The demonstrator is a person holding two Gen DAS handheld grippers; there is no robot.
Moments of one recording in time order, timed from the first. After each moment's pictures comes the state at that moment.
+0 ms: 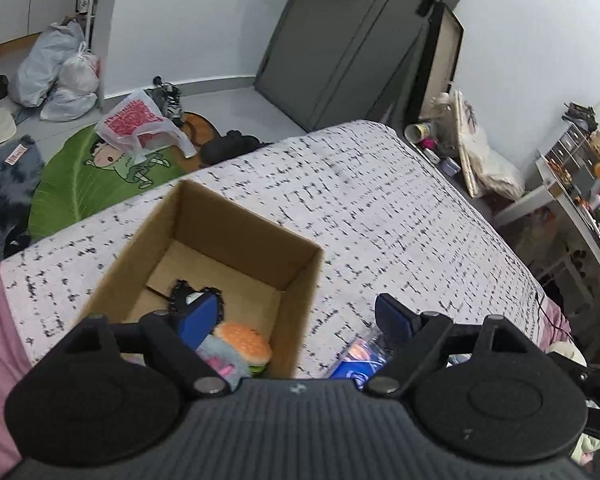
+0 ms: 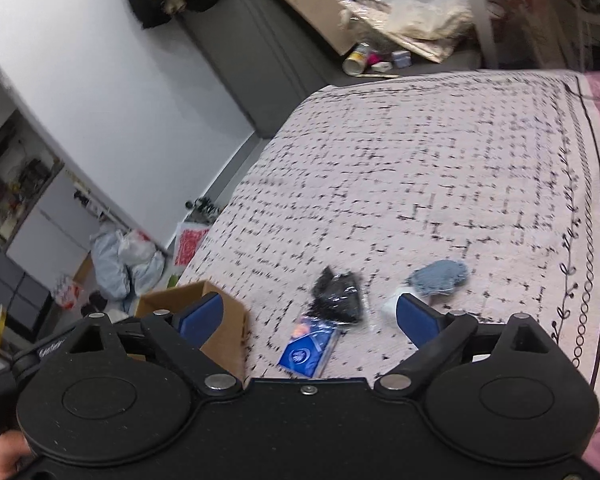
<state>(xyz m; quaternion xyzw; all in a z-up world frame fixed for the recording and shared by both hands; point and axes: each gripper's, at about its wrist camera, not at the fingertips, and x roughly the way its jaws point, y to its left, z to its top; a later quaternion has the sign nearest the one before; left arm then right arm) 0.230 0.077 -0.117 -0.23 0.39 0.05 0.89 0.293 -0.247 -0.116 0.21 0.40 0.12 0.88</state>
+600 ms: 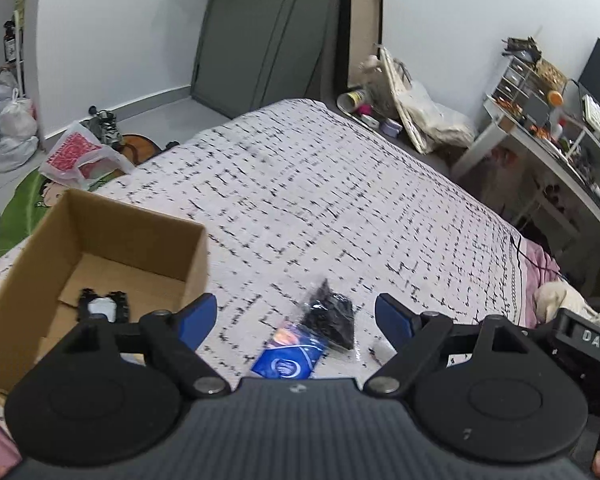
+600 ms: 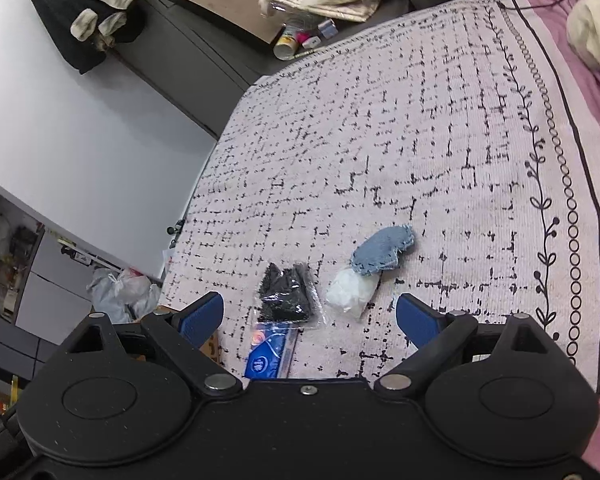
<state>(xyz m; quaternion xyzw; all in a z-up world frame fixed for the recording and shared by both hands) 0.248 -0.016 -0.132 -0.14 0.38 -0.02 0.91 0.308 -0.297 -0.178 0.30 0.43 0.07 0.85</state>
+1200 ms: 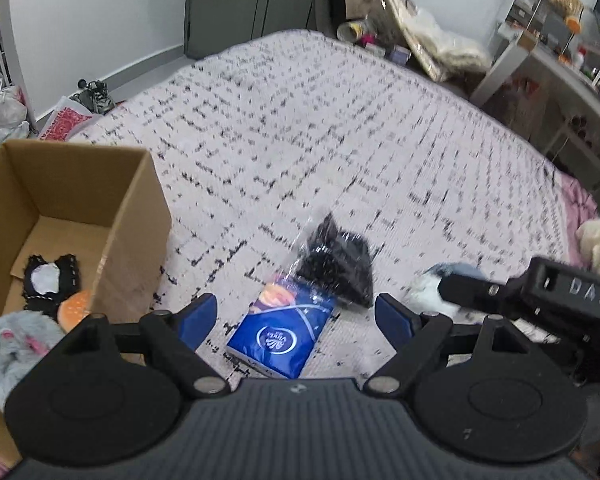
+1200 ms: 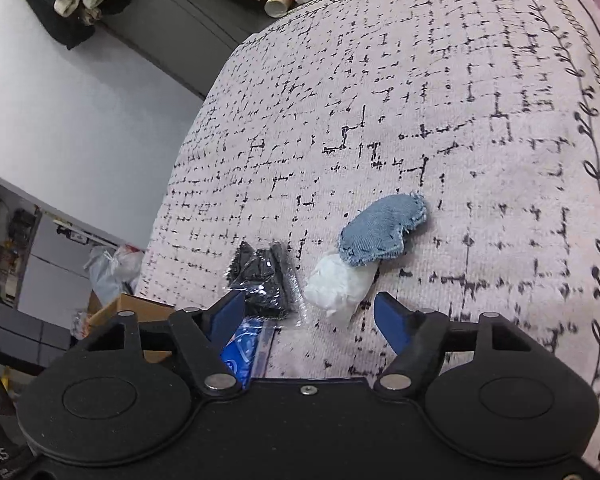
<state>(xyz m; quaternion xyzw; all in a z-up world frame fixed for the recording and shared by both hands) 0.285 -0.054 -0.204 -0.09 0.46 -0.01 0.89 0.351 -0.285 -0.237 0.30 0.47 0.10 0.82</state>
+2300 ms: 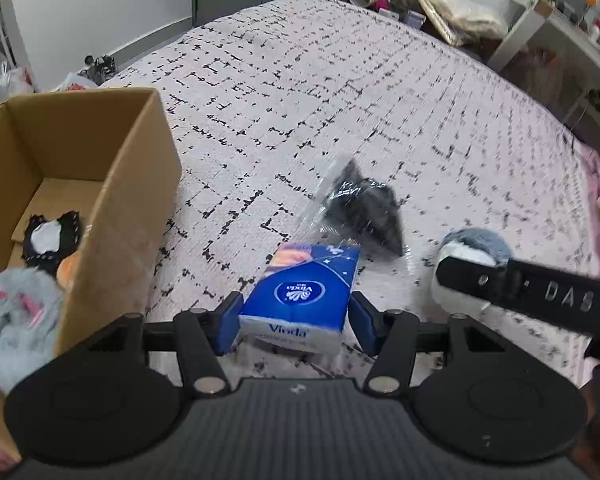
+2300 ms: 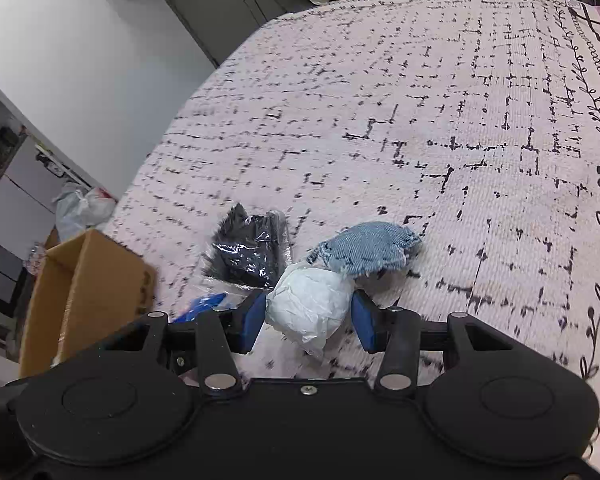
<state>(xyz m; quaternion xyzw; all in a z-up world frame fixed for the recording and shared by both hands) 0.275 -0.053 -0.218 -0.09 0.49 0.00 0.87 0.340 -0.250 -0.232 0.18 0.47 0.12 0.86</state>
